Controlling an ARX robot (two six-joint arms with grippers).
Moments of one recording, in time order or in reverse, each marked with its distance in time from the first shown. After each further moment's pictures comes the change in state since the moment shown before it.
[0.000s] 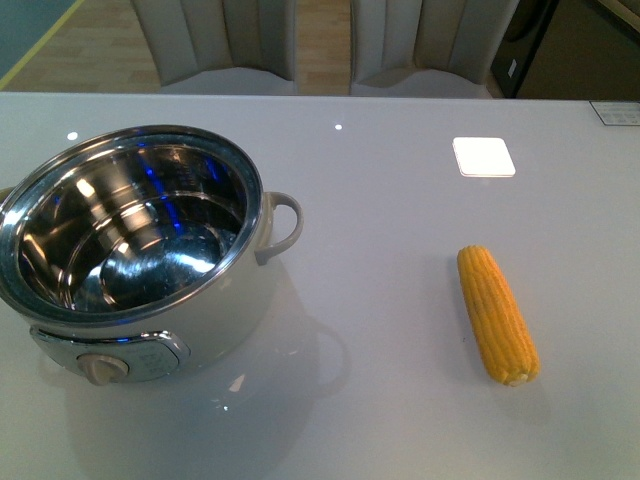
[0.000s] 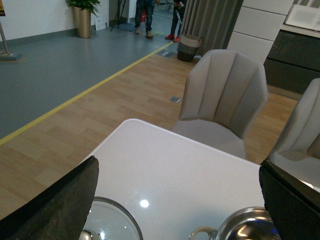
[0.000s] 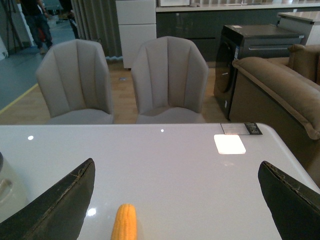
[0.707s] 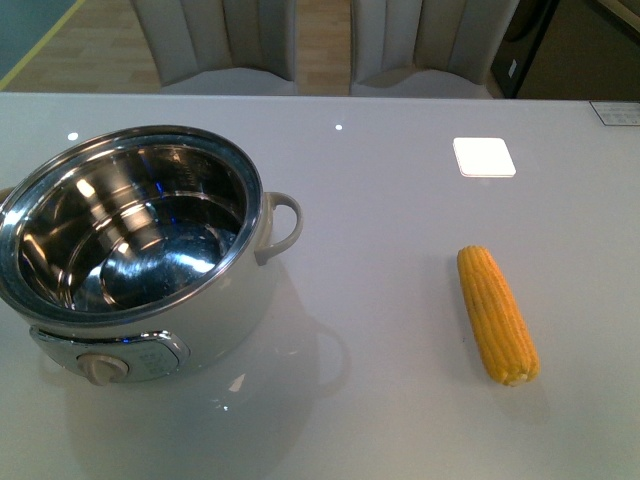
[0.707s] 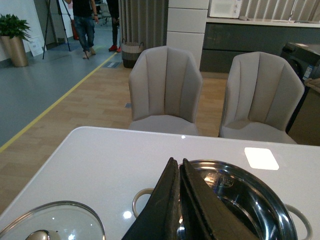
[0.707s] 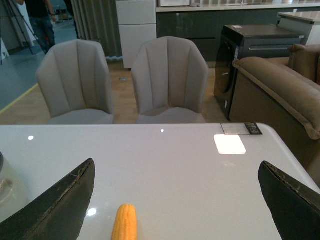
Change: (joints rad) left arm -0.301 -0.661 -0.187 -0.425 -0.037 0.130; right arm 0.000 0.000 0.000 0.000 0.000 0.000
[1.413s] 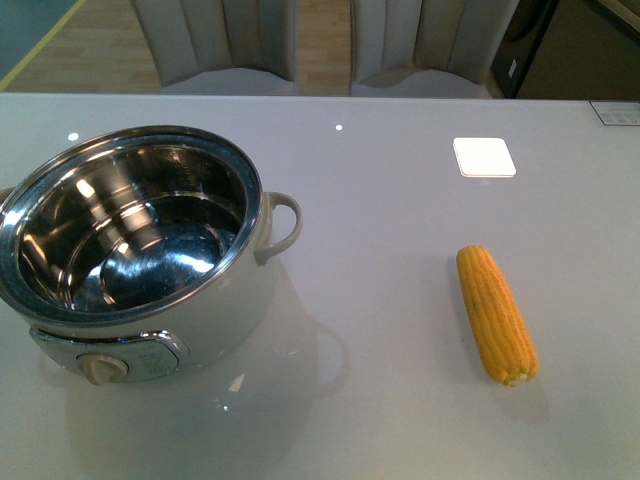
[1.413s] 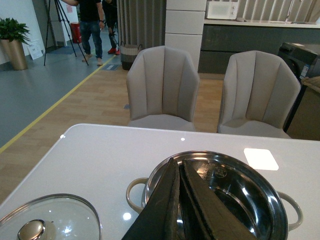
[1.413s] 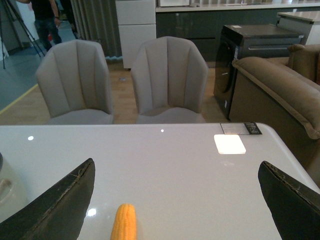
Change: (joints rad) left arm -0.131 -0.270 -0.066 -0.194 -0.124 0.002; right arm 0.000 0.000 0.000 0.000 0.000 0.000
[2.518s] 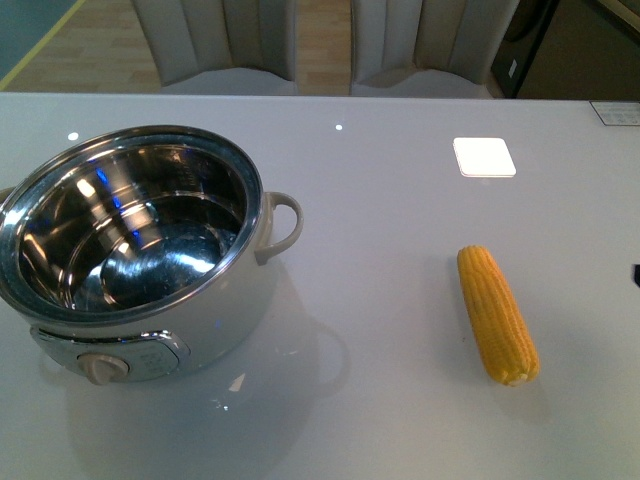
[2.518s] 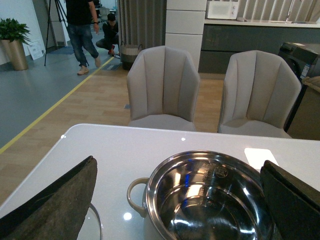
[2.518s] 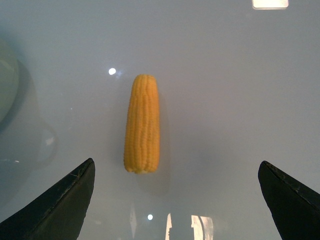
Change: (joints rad) left arm 0.000 0.000 0.000 0.000 0.000 0.003; right arm 0.113 1.174 0.241 0.249 -0.003 0.023
